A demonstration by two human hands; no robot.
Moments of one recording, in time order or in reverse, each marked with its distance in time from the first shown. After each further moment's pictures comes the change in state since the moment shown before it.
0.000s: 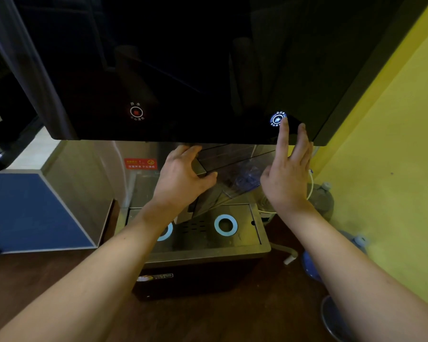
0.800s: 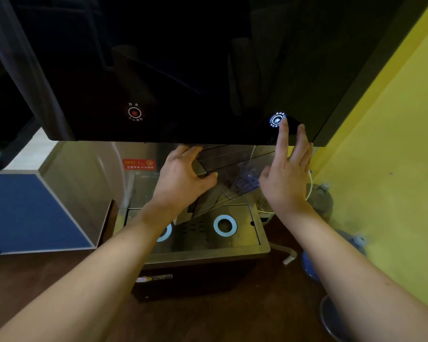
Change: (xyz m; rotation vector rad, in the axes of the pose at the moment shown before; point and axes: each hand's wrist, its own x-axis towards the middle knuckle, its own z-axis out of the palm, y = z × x) left_hand 0.003 -0.001 0.002 -0.004 -0.010 0.015; right_hand 0.001 -0.002 0.001 -0.018 0.011 0.020
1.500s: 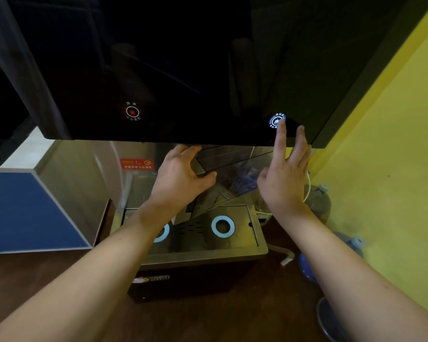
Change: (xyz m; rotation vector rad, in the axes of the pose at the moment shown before) left_hand 0.005 -0.007 0.004 -0.011 -0.003 0.003; right_hand 0.001 0.002 0.004 -0.014 0.002 -0.005
